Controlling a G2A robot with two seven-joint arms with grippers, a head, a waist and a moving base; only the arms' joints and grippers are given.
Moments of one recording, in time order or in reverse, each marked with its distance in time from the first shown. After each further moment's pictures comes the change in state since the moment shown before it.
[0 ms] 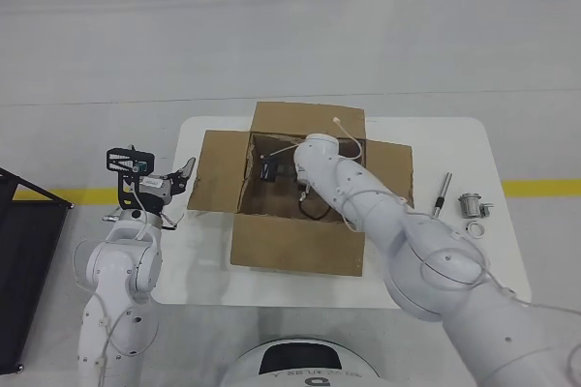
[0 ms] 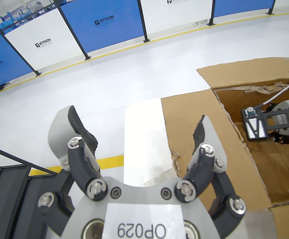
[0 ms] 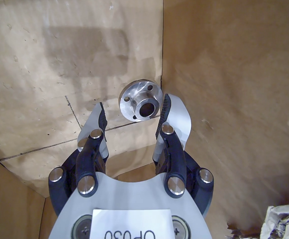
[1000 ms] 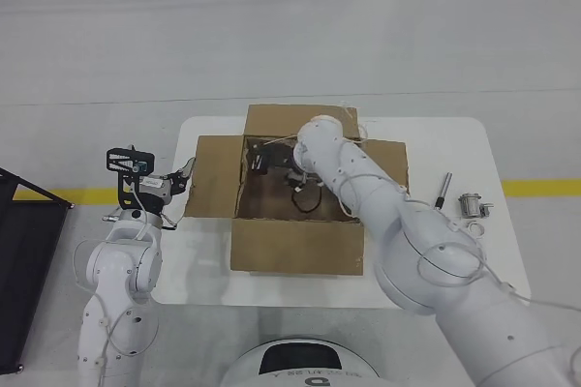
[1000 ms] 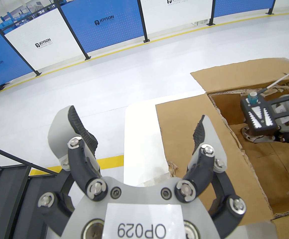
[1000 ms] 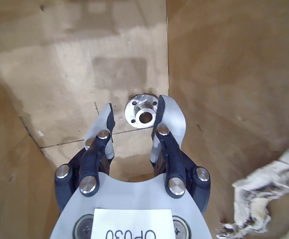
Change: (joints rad) left arm 0.000 0.000 0.000 0.000 0.000 0.000 0.000; right arm 0.084 -0.057 0.078 0.142 0.109 -0.226 -0.099
